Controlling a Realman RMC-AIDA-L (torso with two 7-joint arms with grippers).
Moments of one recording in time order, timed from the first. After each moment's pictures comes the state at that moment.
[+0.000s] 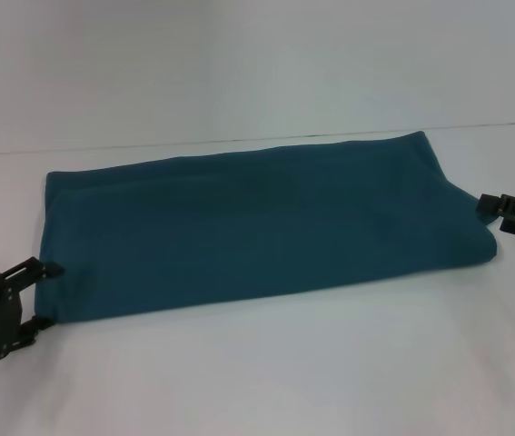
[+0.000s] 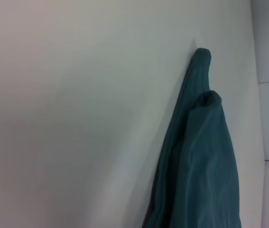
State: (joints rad) left arm -0.43 -2.08 0.51 0.54 2.02 1.15 -2.64; right arm 0.45 1.93 -0.53 -0.56 -1.95 -1.29 2.09
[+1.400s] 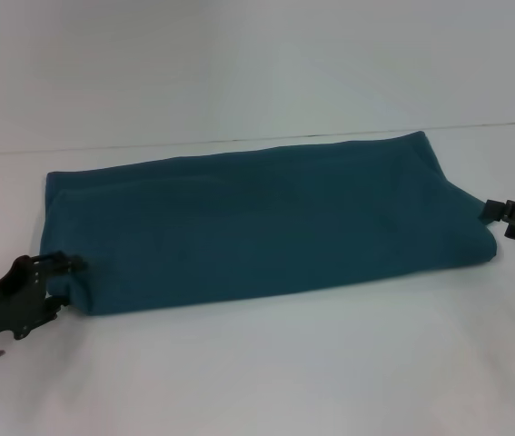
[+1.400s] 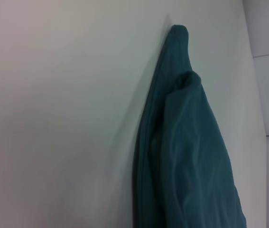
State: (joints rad) left arm -0.50 -2.06 0.55 0.50 2.03 1.11 -2.61; right arm 0.43 1.93 -0.52 -0.56 -1.95 -1.30 2.09
